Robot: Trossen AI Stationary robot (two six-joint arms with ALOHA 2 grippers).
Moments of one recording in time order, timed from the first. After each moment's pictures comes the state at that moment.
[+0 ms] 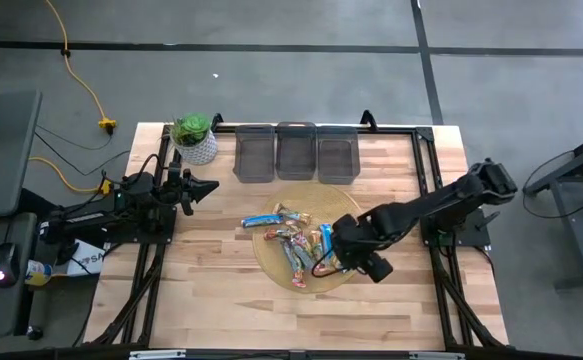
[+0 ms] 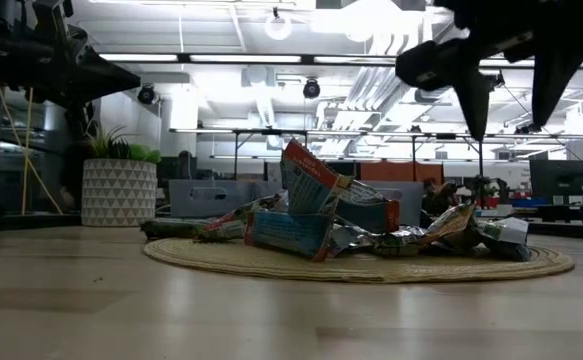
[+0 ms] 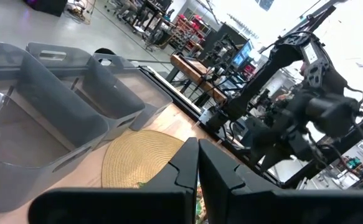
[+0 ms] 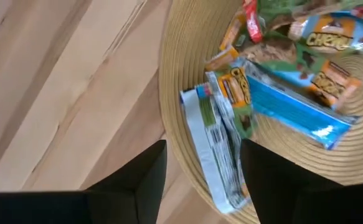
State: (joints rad) left arm 0.20 0.02 0.15 -0.13 -0.09 -0.63; right arm 0.32 1.61 1.20 -0.93 -0.10 -0.25
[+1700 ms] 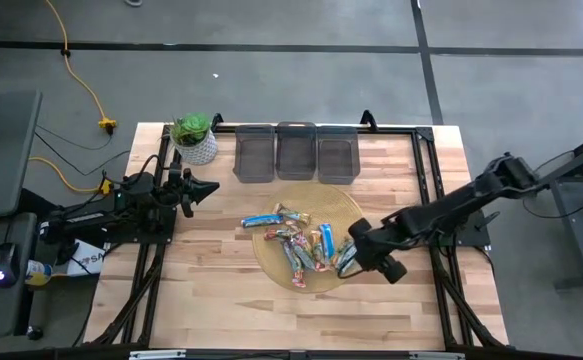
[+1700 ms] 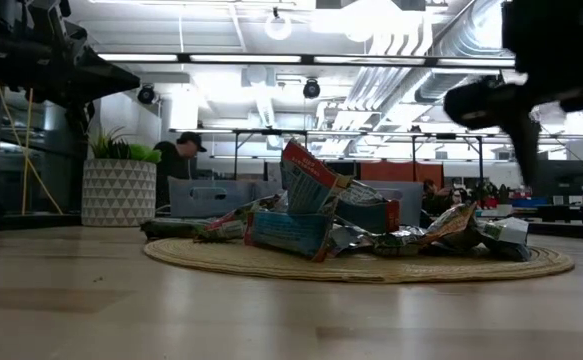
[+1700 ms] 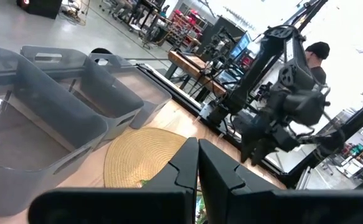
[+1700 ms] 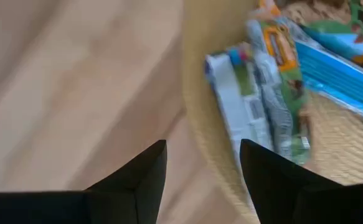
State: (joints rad) left arm 0.20 0.02 0.15 -0.14 -0.06 -0.58; right arm 0.36 1.41 0.81 -0.63 -0.08 -0.25
